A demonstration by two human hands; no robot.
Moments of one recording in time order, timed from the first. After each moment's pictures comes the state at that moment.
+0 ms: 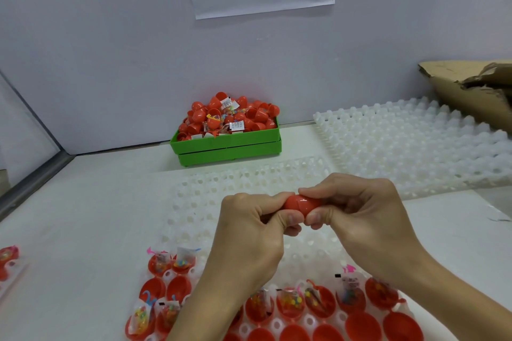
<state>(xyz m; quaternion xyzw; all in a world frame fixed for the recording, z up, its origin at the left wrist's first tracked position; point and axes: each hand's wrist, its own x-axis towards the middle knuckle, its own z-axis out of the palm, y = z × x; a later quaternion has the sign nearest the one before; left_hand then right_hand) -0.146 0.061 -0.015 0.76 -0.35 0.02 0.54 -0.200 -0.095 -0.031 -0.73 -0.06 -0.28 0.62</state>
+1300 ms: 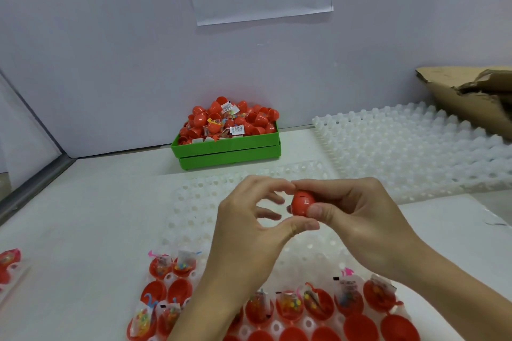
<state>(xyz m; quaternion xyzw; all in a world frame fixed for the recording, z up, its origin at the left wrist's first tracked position) -0.143 0.061 -0.015 0.76 -0.33 0.08 0.56 -0.207 -0.093 -0.010 -0.74 -0.05 -0.18 0.65</state>
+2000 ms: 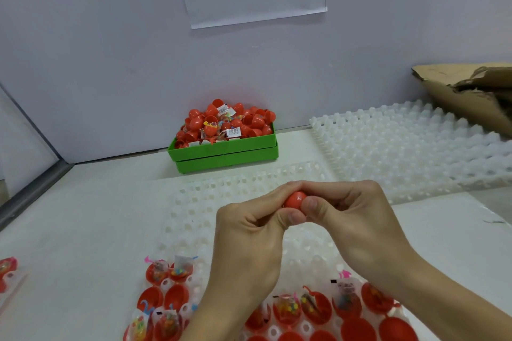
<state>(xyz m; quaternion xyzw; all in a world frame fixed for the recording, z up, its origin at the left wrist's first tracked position) -0.156 0.053 -0.012 0.66 -0.34 0.01 0.67 -0.207 -0.079 -0.008 -0.66 -0.06 -0.23 0.71</state>
